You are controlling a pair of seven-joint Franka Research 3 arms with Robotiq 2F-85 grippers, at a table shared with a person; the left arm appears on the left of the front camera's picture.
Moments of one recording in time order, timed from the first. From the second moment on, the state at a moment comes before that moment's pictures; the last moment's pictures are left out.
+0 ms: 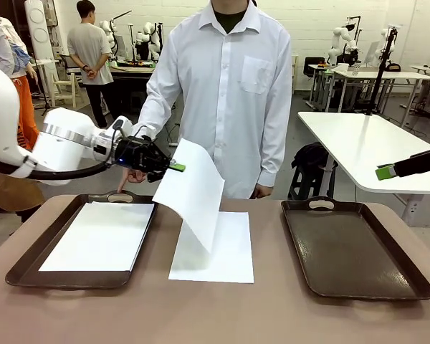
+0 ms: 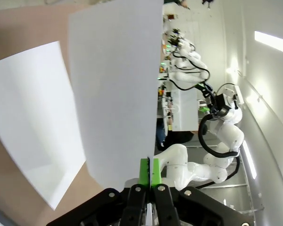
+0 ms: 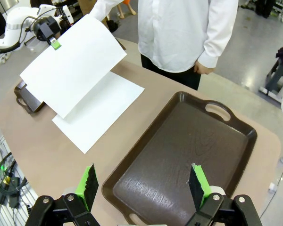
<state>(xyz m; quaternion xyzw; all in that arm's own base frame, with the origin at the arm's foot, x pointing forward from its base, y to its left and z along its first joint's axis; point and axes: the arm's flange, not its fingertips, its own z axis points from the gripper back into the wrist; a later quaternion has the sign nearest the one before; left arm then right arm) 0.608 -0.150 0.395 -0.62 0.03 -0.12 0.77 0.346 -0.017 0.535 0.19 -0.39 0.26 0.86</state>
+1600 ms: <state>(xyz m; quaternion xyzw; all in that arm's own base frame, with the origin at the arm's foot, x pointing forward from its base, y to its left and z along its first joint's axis) 0.587 0.022 0.379 -0.31 0.02 0.06 0.95 0.346 -0.017 0.535 0.19 -0.39 0.26 0.86</state>
